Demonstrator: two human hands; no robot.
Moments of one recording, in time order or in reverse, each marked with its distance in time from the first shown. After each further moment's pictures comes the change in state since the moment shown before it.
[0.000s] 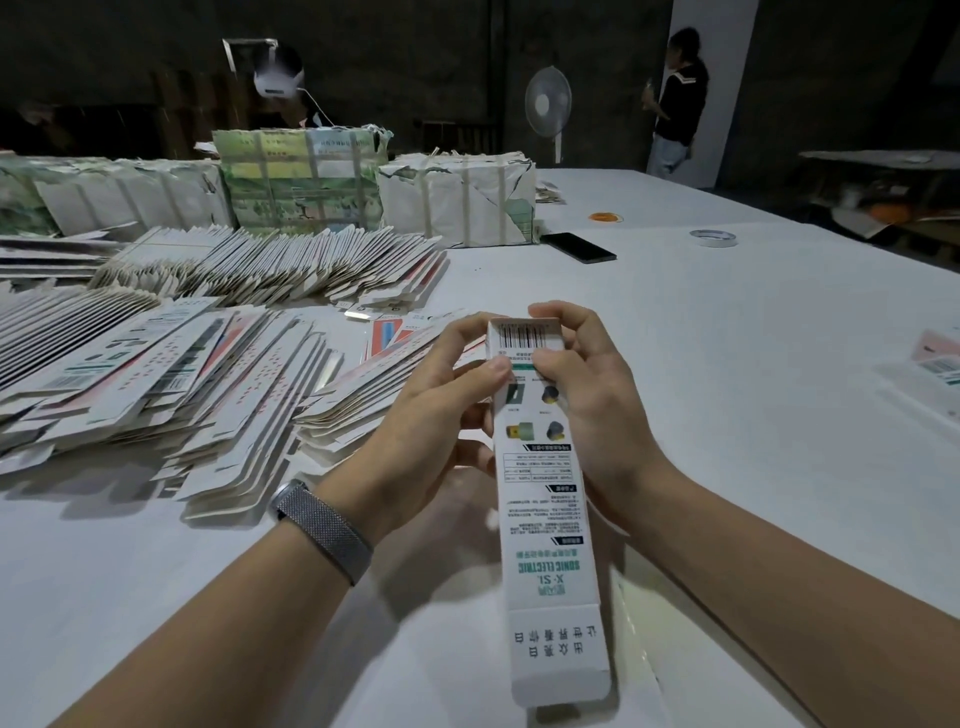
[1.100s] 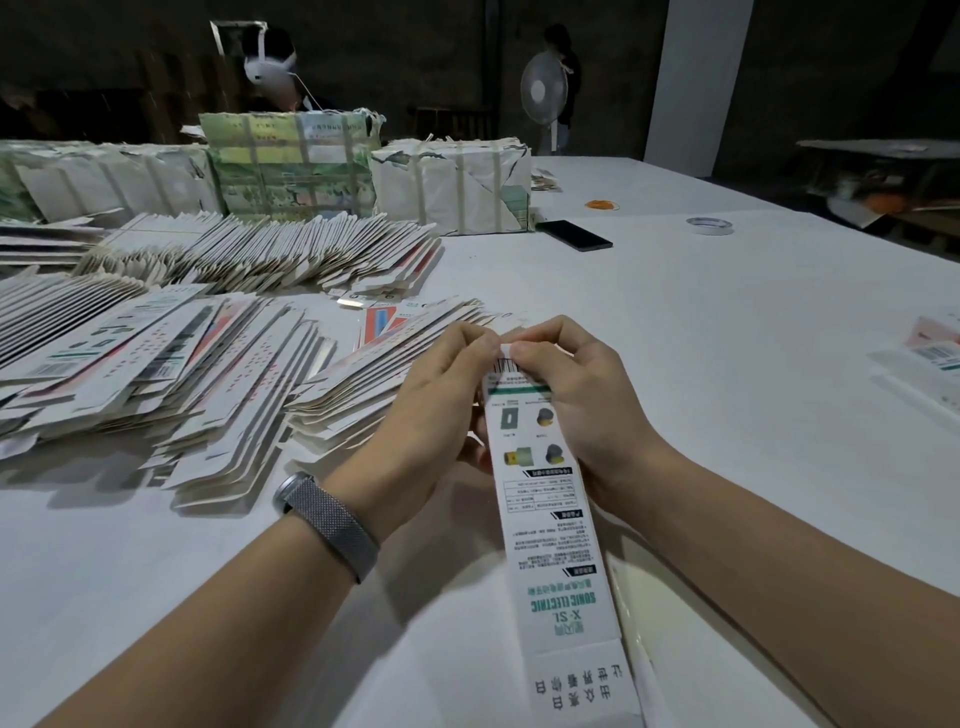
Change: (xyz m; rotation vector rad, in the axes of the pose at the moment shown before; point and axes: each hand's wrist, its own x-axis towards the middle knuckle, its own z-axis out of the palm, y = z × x) left_hand -0.001 0.001 0.013 0.100 0.162 -0.064; right_hand -0.001 -0.005 0.005 -0.027 0.055 0.177
